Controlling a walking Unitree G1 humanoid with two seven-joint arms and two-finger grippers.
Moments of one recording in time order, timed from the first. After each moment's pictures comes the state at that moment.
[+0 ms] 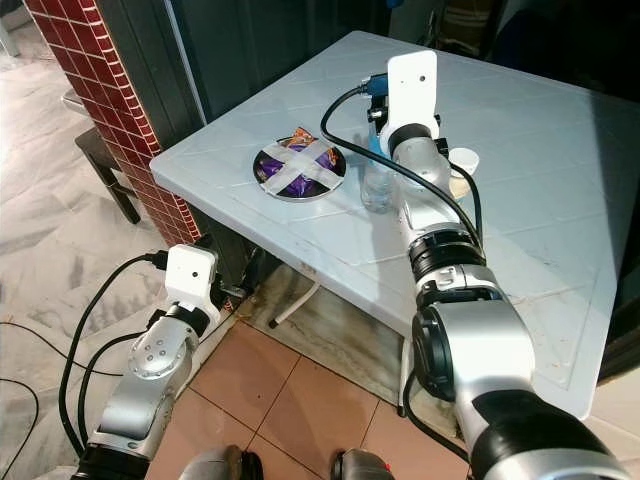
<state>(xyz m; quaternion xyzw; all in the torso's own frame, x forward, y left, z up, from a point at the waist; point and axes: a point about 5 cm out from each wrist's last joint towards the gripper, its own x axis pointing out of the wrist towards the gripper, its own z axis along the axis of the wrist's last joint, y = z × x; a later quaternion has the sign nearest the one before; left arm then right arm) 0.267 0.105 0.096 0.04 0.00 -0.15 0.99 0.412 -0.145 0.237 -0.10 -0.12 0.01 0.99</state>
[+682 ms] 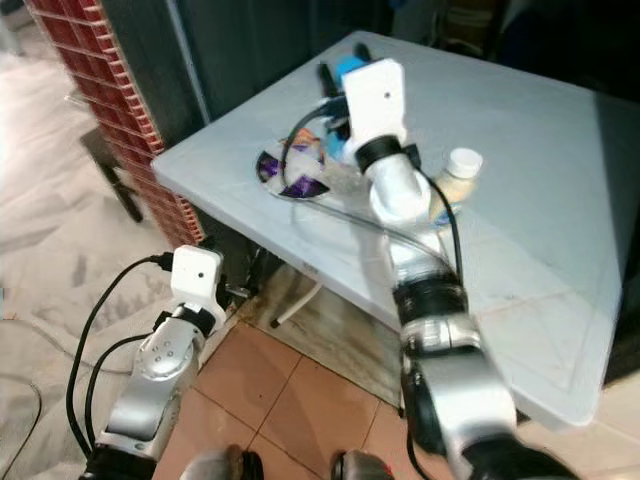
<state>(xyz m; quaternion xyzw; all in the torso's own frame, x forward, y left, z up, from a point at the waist) 0.267 0.100 0.093 0.04 0.00 -0.13 0.99 0.360 -0.097 0.249 -0.11 -0.27 0.15 0.94</state>
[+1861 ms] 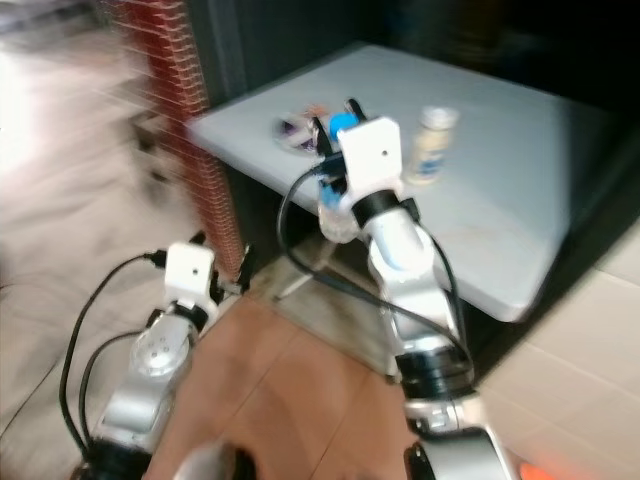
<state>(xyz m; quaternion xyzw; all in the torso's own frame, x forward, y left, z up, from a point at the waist) 0.272 0.106 0.087 0.04 0.00 -0.11 0.99 0.324 -0.098 0.217 -0.08 -0.20 0.17 0.96</state>
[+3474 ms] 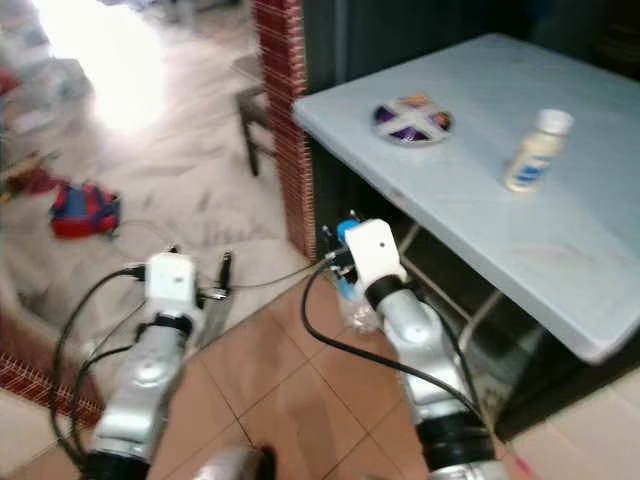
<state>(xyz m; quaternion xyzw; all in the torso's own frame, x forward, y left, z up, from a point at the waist) 0.267 0.120 0.081 0.05 0.02 -0.04 1.00 0.292 -0.124 0.115 -0.12 -0.04 0.19 0.97</state>
